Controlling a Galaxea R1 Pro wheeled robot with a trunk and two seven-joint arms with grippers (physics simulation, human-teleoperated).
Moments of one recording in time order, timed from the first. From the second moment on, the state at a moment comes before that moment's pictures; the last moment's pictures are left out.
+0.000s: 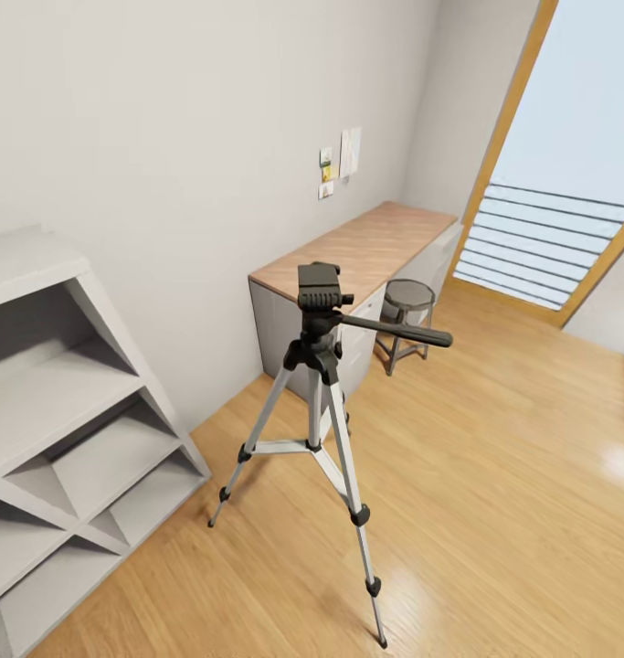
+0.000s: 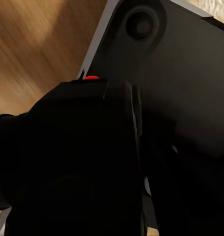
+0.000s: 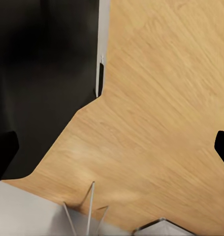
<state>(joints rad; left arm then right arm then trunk) -0.22 0.05 0.07 0.00 0.38 0.03 -0.04 -0.20 -0.12 -0.12 0.03 0.20 0.01 0.08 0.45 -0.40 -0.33</state>
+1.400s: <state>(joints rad) -0.22 0.05 0.07 0.00 0.38 0.03 -0.06 -0.20 -0.13 -0.12 0.03 0.20 0.01 0.08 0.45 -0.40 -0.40</state>
